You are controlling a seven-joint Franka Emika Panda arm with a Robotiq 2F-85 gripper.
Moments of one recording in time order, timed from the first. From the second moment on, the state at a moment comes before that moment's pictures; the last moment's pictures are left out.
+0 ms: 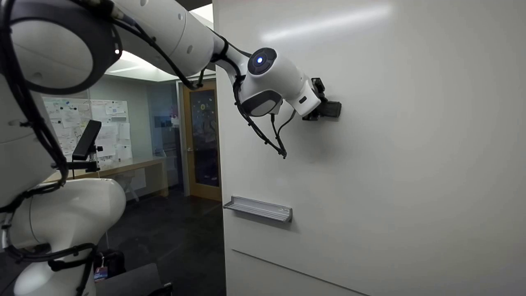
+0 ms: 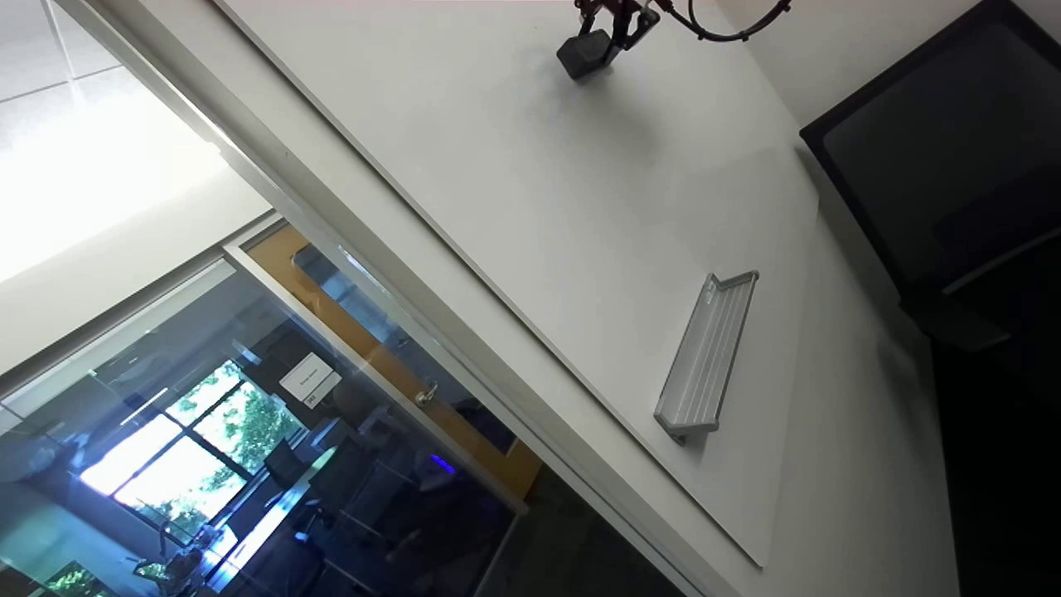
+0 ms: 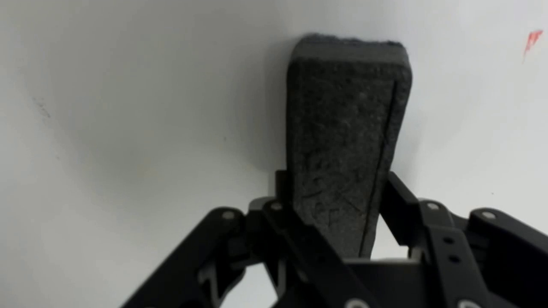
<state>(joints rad) 1.45 -0.50 -1.33 -2.10 0.48 3.24 0.65</state>
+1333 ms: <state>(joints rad) 1.45 -0.61 -1.21 -2.09 0.46 3.30 0.43</state>
